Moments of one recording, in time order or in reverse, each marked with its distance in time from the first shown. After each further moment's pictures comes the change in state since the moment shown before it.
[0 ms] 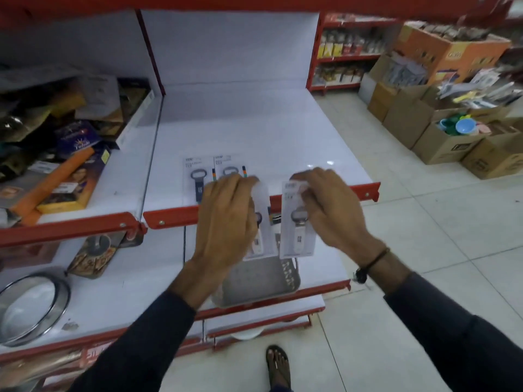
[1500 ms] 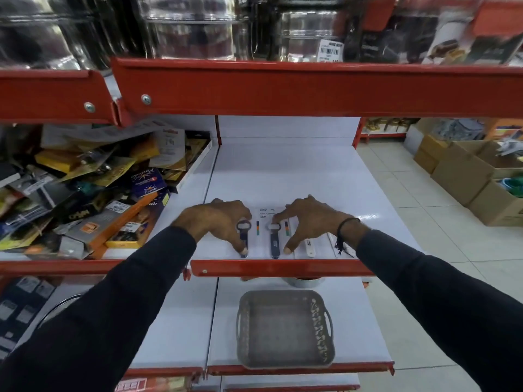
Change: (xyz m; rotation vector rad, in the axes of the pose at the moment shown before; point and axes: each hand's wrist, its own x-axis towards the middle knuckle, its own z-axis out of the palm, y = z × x) left_hand 0.125 -0.138 -0.030 0.299 -1.122 -0.348; right_hand 0.166 -0.007 0.069 -0.126 -0.843 -0.033
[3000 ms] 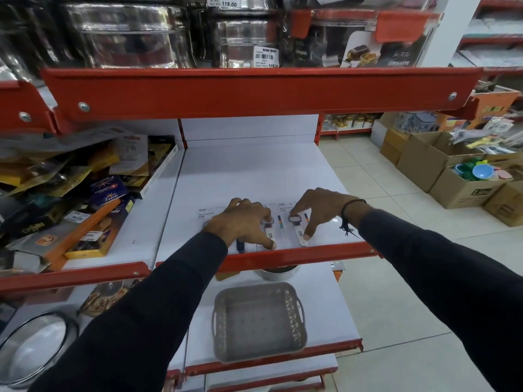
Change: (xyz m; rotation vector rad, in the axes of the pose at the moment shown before) left_hand 0.048 0.104 0.029 0.039 0.184 0.187; right_hand -0.052 0.080 -0.031 -0.071 -0.092 0.177
